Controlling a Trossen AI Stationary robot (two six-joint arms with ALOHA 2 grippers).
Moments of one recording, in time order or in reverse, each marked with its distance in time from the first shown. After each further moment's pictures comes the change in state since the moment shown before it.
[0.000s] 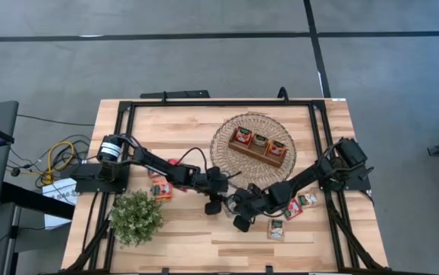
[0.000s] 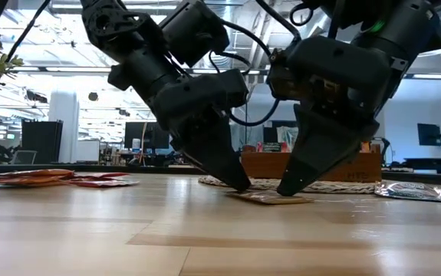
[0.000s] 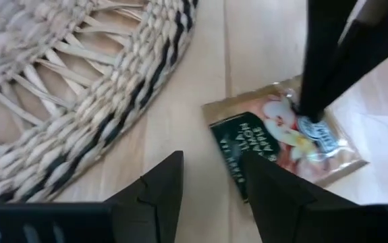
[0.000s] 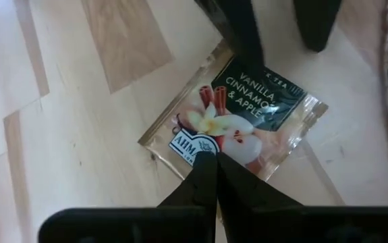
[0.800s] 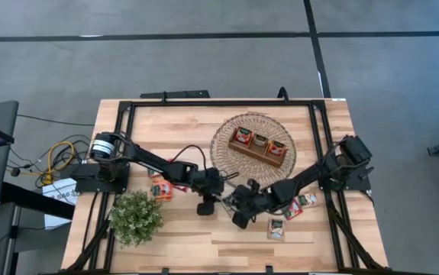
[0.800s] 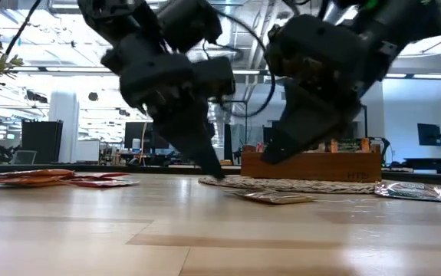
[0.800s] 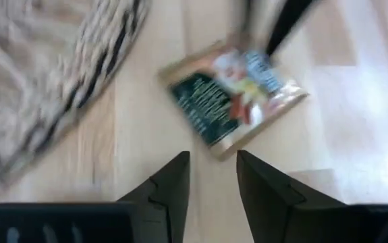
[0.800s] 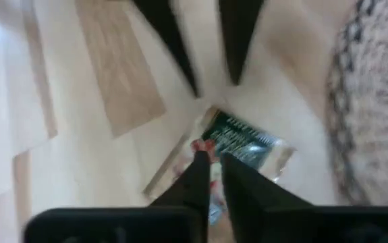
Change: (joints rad) left arm 0.004 -0.090 -0.005 -0.135 0.079 0.106; right arm -0.012 -0.058 0.000 0.007 0.108 -0.056
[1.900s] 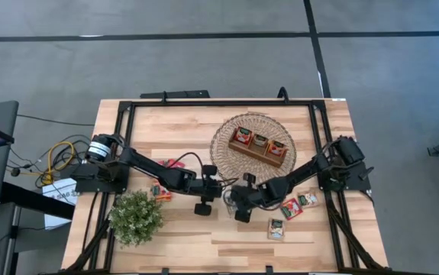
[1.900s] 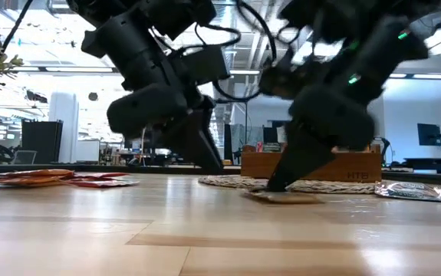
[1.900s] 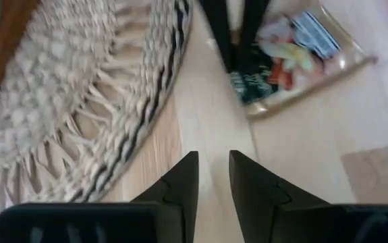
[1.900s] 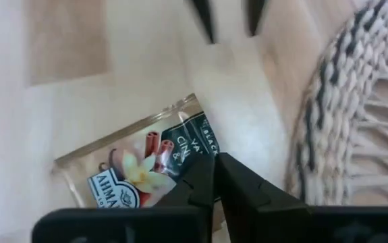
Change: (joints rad) left arm -0.069 -0.023 0.003 -0.047 -0.359 0.234; right arm -0.039 0.060 -0.004 -0.024 0.002 -0.305
